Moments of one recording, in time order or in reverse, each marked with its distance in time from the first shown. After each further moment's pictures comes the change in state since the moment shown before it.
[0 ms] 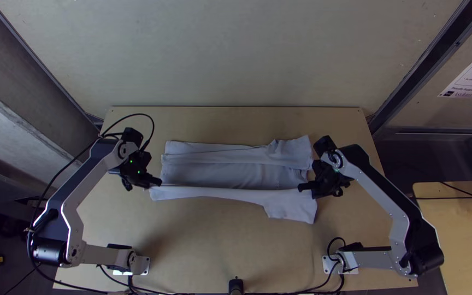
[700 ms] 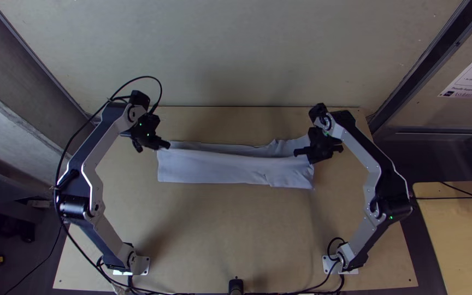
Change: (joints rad) left arm -0.013 0.359 0.541 0.017 0.000 0.060; right arm -0.084 0.420 0.484 0.021 0.110 -0.052
